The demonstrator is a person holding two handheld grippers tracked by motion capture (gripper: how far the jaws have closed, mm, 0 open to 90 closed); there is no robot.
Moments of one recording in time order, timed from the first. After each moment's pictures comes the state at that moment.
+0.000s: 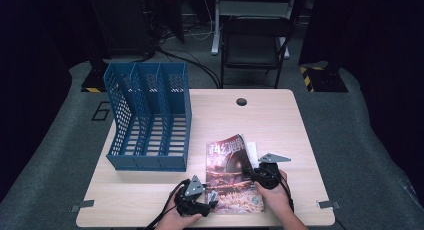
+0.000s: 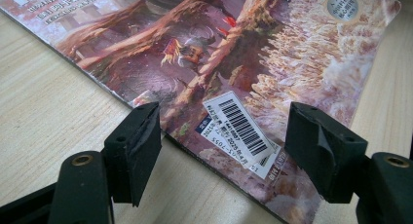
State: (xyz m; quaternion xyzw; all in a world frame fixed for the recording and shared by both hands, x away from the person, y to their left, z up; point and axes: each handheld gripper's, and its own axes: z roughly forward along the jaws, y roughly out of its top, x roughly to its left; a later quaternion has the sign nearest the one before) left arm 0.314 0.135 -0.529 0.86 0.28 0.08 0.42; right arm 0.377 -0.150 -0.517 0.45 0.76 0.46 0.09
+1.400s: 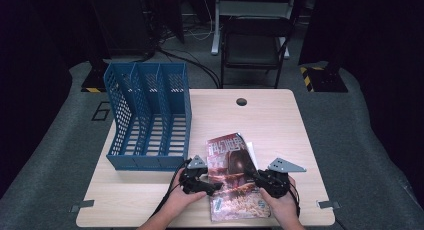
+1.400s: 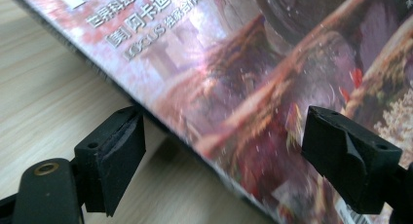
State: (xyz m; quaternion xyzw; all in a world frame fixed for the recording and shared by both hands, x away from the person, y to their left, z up) left arm 0.377 0.125 -0.517 0.83 0.33 0.02 0.44; right arm 0.334 -0.155 -0.471 0.39 0.74 0.54 0.12
